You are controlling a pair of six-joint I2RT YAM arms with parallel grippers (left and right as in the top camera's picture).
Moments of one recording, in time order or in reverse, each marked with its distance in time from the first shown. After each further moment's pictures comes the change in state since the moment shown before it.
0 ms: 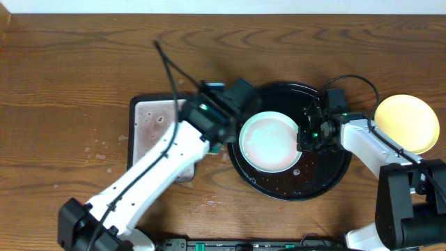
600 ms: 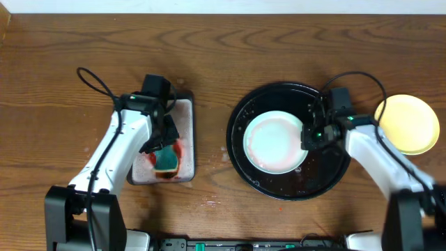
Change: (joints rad) left arm 0.512 -0.004 -0.351 0.248 0.279 0.181; right arm 0.035 -0.175 -0.008 -0.038 0.138 -0.009
